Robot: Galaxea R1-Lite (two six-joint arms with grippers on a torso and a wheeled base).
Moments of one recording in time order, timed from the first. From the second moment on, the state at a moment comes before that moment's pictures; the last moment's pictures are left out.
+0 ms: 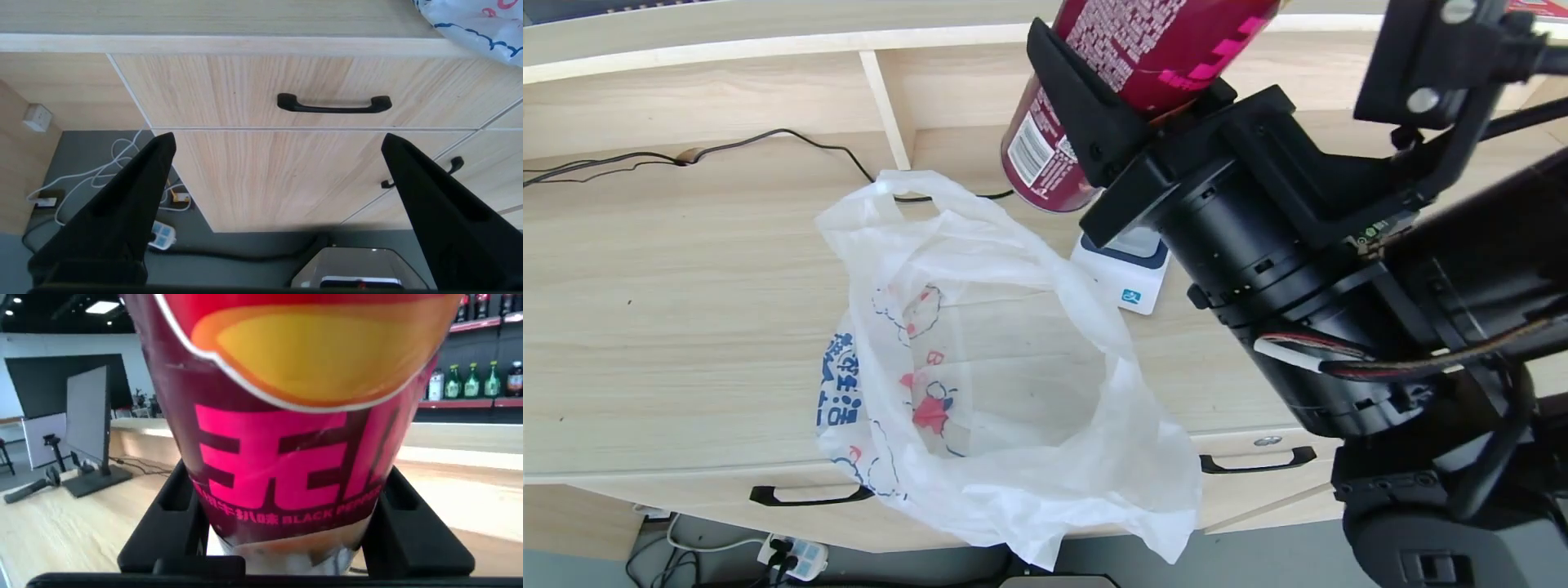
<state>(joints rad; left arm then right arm) 0.00 0.00 0.00 -0.02 0.00 0.02 0.92 1.81 -1.00 -1.57 -0.02 -0.23</state>
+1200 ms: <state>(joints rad) 0.00 0.00 0.00 -0.02 0.00 0.02 0.93 1.55 -0.58 -1.43 -0.23 0.09</state>
